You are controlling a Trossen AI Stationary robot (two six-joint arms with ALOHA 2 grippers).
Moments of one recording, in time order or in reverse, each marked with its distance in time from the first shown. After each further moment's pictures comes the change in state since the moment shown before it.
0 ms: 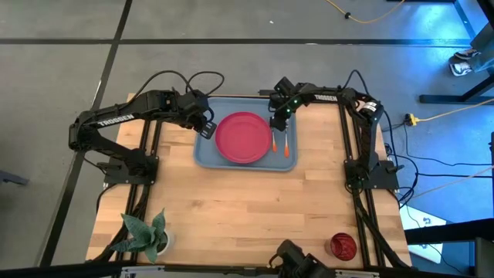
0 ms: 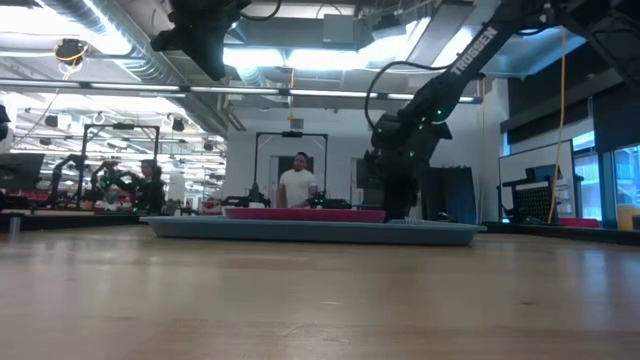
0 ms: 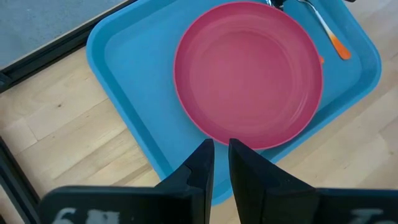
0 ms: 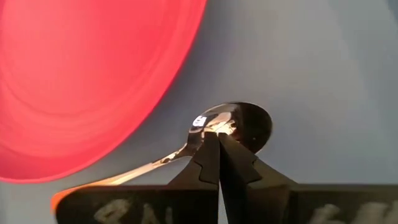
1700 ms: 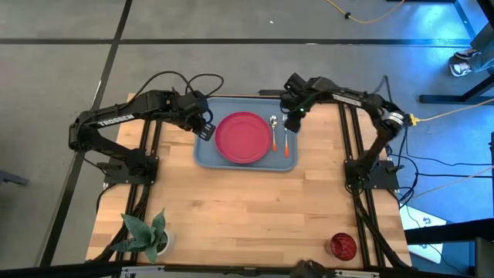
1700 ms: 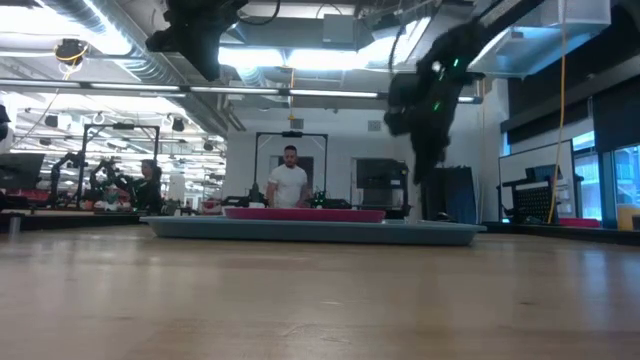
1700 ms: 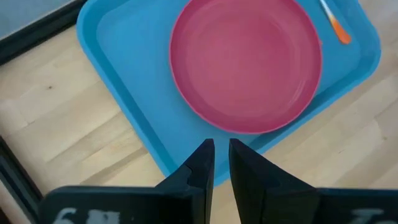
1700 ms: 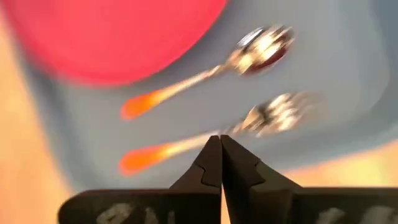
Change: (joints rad) left arm 0.000 0.000 0.000 -0.038 0.055 -0.027; right arm 0.049 -0.275 0.003 -0.377 0.129 -0.003
